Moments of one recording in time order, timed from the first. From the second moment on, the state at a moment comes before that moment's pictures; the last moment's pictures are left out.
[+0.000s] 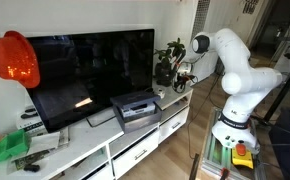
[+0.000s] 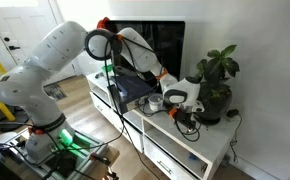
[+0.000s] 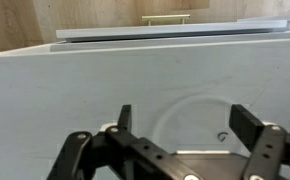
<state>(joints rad) -0.79 1.00 -0.14 -1.51 0.25 2.46 -0.69</state>
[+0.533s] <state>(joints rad) -0.82 1.13 -0.10 -1.35 0.24 2.45 -0.54</state>
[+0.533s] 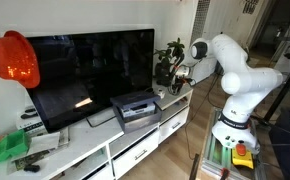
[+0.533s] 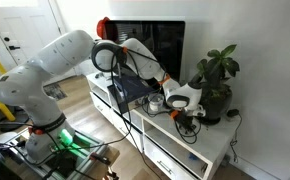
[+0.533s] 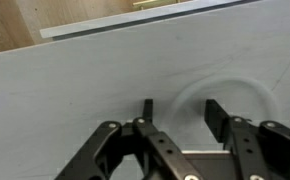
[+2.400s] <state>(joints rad) -0.79 0.55 0.00 -1.77 0.20 2.26 -0.93</state>
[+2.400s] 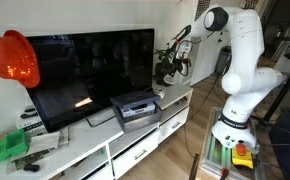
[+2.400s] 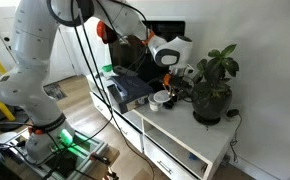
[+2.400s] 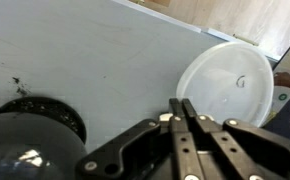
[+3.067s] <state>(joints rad) -0.70 0.60 0.01 -1.78 0.29 2.25 -0.95</state>
